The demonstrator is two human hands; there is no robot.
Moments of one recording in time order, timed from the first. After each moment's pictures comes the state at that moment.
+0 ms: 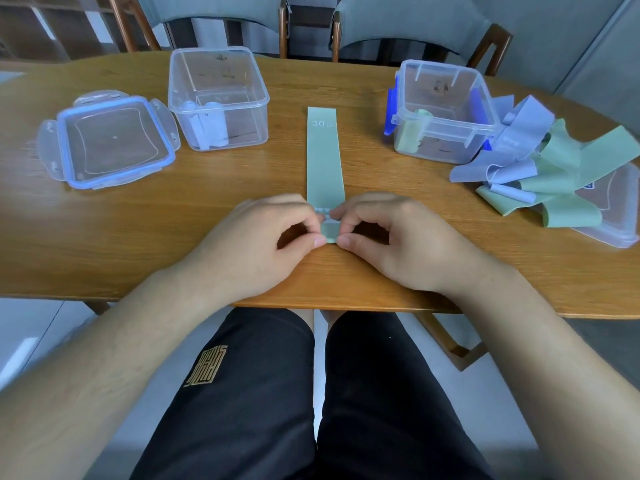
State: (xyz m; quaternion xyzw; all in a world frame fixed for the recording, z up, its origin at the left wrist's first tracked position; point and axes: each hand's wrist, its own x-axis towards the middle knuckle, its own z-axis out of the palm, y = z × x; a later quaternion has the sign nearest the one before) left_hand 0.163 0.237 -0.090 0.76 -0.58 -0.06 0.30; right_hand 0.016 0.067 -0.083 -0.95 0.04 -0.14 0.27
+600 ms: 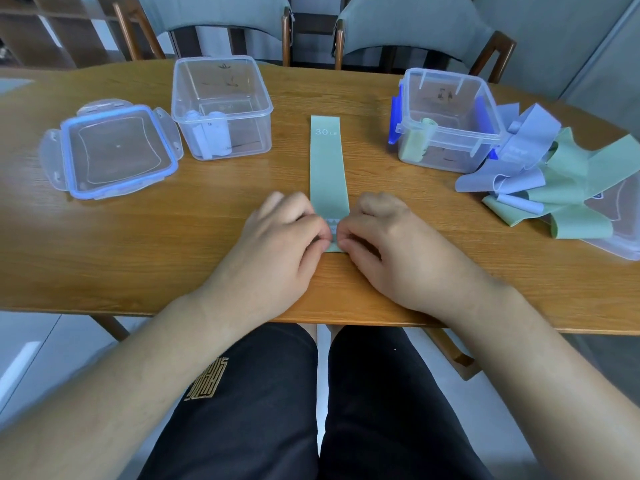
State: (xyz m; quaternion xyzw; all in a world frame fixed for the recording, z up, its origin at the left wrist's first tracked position) left_hand 0.150 0.229 -0.102 0.76 -0.58 0.07 0.28; right_hand 0.025 0.074 -0.091 -0.97 0.03 -0.19 0.13
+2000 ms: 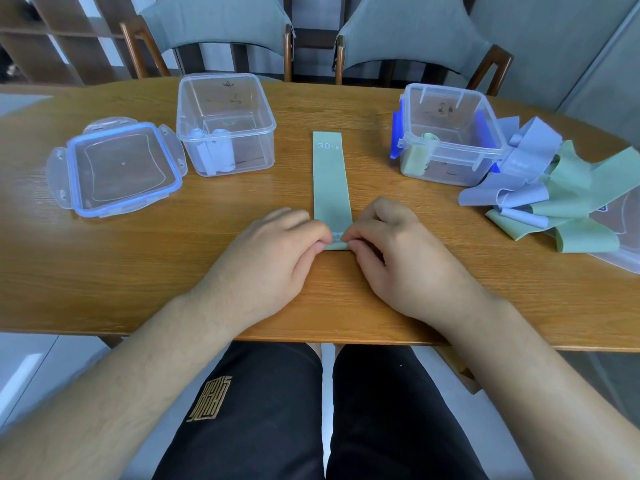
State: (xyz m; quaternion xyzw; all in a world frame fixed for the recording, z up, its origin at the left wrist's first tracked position) left_hand 0.170 0.225 -0.094 0.74 -0.62 0.08 0.25; right_hand 0.031 0.069 -0.099 -0.96 0.08 -0.23 0.15
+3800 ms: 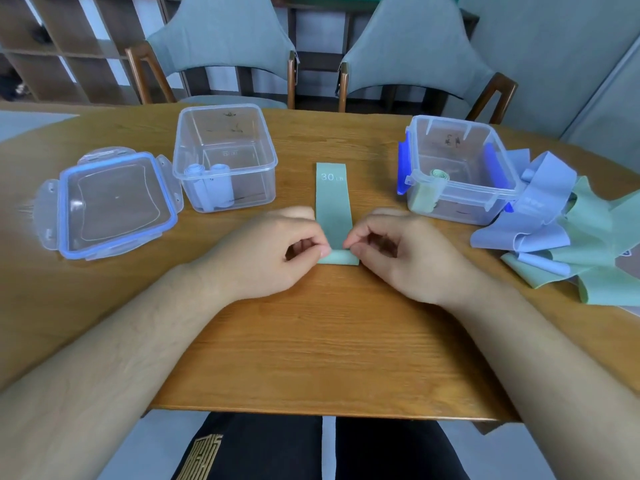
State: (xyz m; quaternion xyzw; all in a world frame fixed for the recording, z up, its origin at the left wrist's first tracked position) left_hand 0.236 0.178 -0.087 0.72 -0.63 -0.03 0.29; right_hand 0.078 0.012 -0.088 -0.92 0.06 -0.20 0.32
